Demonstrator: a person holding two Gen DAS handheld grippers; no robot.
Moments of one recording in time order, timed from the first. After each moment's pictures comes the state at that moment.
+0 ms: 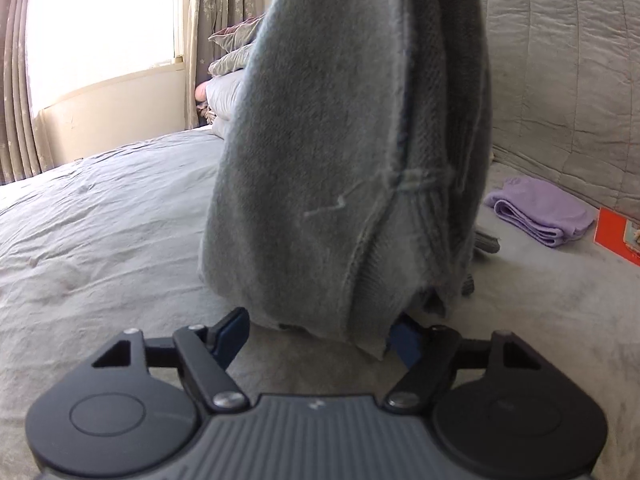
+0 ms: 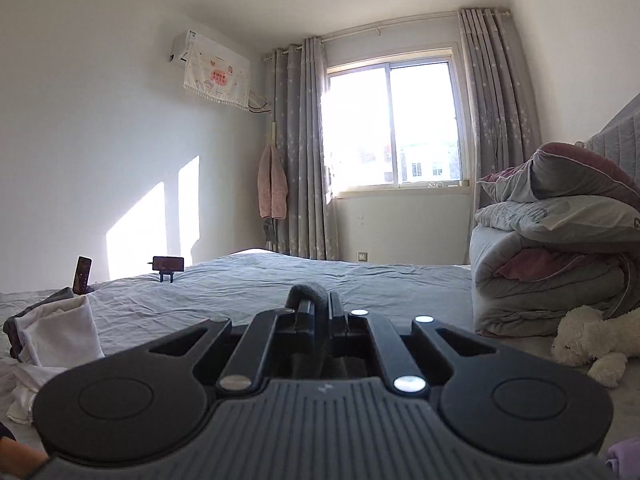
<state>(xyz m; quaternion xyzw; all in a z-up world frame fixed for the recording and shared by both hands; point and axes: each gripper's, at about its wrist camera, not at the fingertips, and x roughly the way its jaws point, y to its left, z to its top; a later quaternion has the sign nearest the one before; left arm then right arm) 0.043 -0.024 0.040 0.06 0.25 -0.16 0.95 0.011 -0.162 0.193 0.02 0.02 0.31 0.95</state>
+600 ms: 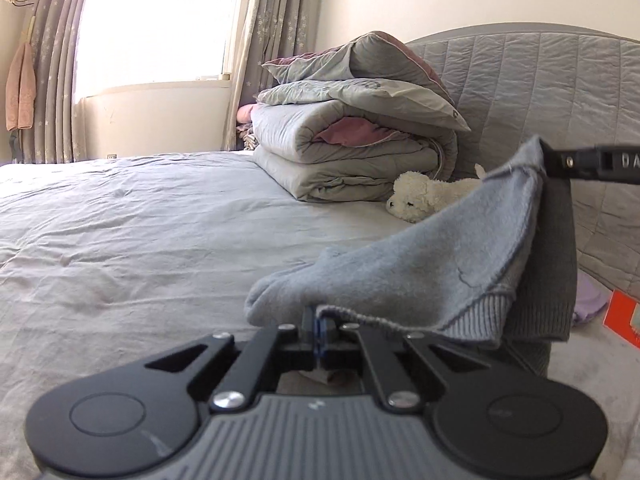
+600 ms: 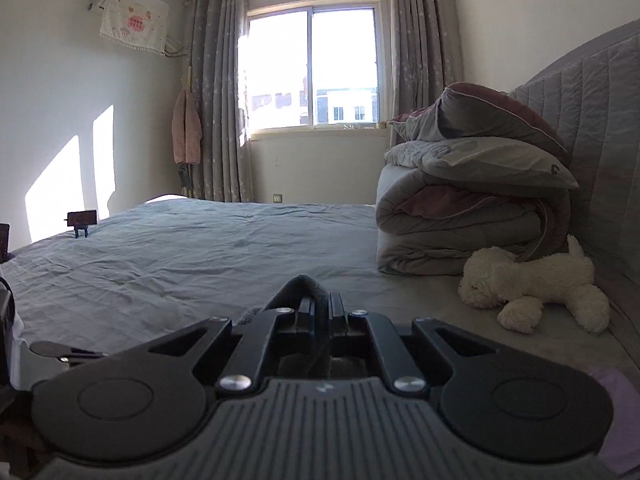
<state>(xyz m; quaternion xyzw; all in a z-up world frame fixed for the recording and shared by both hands) 0.055 0.010 0.071 -0.02 0.21 -0.12 0.97 0.060 -0.204 0.156 -0.04 0.16 0.14 0.98</state>
